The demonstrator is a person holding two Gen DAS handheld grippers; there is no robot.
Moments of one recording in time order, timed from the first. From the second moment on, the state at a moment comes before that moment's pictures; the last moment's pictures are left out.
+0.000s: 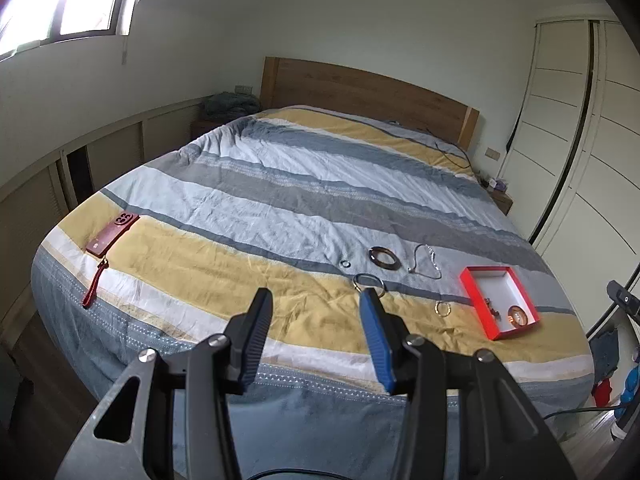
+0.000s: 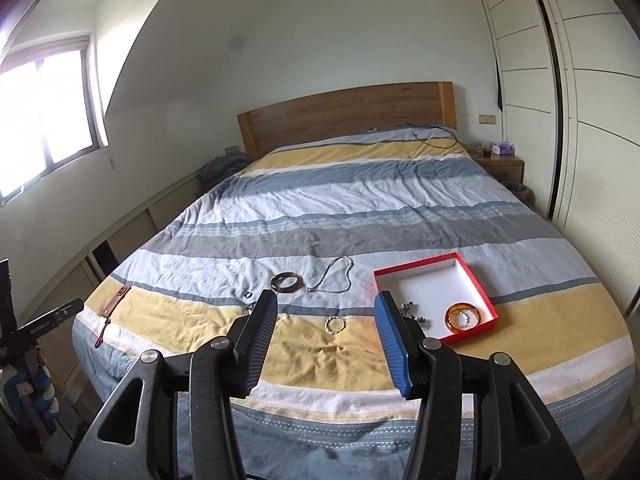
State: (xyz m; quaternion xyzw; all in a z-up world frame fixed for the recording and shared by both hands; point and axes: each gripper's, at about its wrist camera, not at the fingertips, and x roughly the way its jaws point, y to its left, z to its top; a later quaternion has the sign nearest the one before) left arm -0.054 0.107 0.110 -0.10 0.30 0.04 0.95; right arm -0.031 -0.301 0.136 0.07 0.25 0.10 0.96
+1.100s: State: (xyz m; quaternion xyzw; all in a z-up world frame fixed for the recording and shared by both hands) left arm 0.172 -0.001 -0.115 -0.01 0.49 -0.06 0.87; right arm 0.218 -0.230 -0.105 0.09 0.49 0.15 0.86
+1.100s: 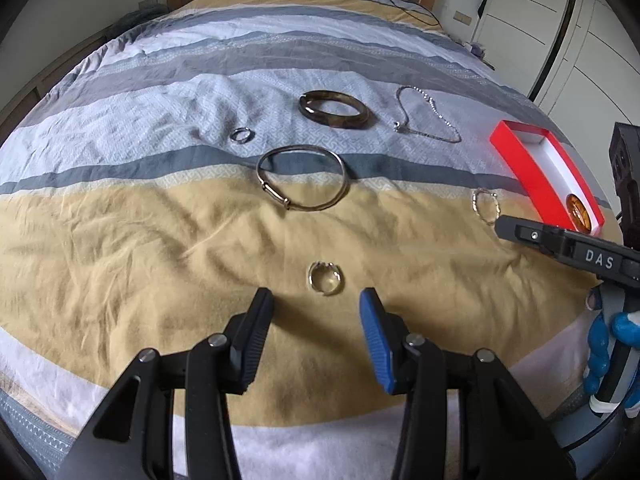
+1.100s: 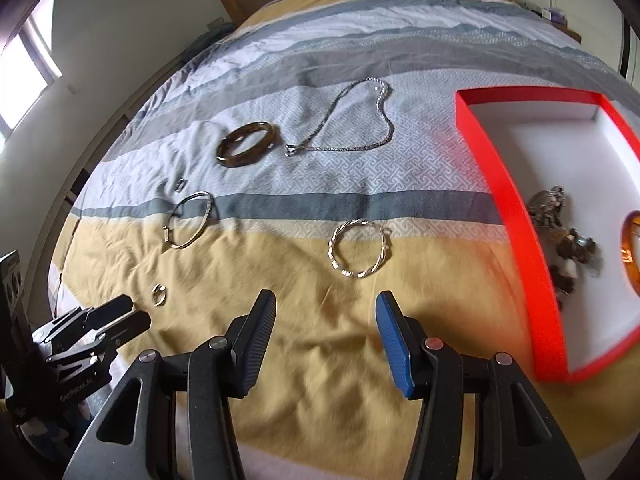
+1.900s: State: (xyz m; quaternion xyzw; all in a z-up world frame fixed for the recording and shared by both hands) left arm 0.183 -0.019 -0.138 0.03 0.47 -0.05 0.88; right arm 0.257 -0.221 -0.143 0.09 0.46 0.13 0.87
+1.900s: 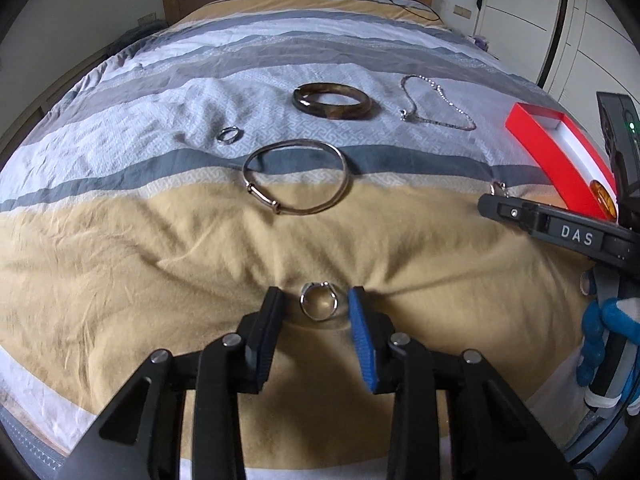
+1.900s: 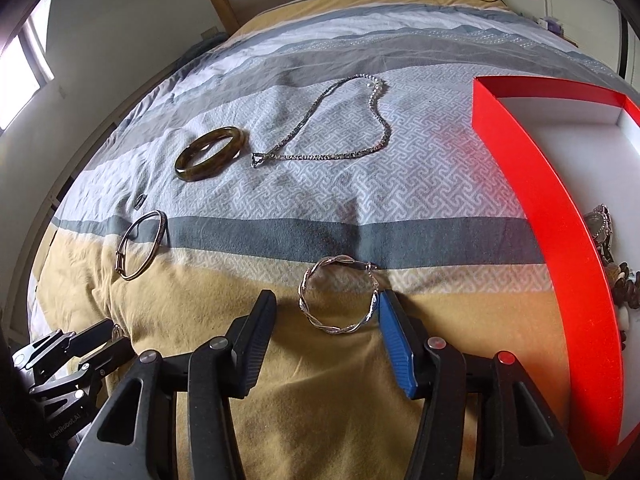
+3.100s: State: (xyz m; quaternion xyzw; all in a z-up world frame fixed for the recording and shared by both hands) left arm 0.056 -0.025 -0.011 0.00 0.40 -0.05 0.92; right arm 0.119 -0.226 -0.028 0.09 0.39 0.19 0.90
